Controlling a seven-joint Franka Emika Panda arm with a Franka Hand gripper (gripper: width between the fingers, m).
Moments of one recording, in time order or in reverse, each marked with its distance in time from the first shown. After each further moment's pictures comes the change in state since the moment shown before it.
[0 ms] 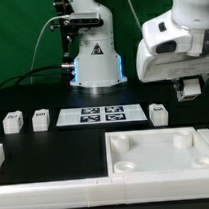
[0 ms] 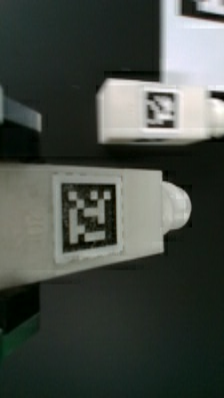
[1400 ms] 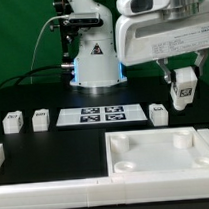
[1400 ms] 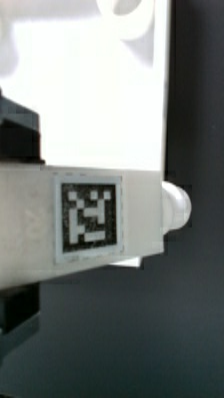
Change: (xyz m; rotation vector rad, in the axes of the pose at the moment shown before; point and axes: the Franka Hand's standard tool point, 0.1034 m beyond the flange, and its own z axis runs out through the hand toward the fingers) arm 0.054 0.025 -0.086 0.022 0.451 -0.070
